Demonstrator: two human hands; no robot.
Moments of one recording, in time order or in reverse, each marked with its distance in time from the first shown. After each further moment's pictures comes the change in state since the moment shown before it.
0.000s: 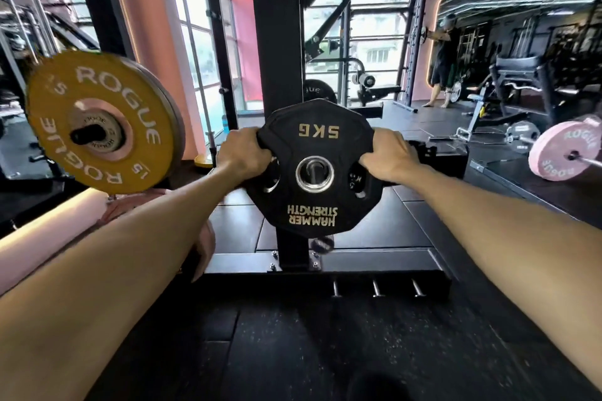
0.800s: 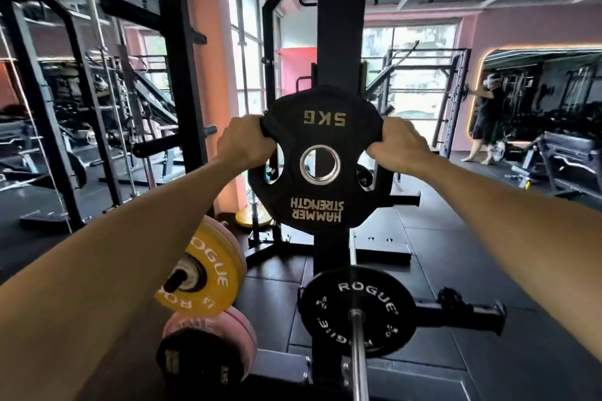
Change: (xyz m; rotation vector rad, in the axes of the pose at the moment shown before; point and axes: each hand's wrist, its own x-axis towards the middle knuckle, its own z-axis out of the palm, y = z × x) left_hand 0.302 0.116 -0.450 0.024 0.190 -0.026; right_hand 0.271 -0.329 -0.376 0.093 0.016 -0.202
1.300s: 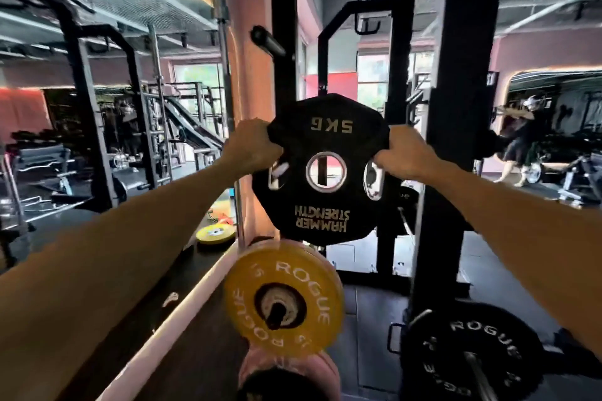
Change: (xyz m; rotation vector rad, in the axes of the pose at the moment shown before) left_hand 0.074 -0.301 -0.173 0.121 -0.015 0.081; right_hand 0.058 -0.294 0.167 0.068 0.014 -0.094
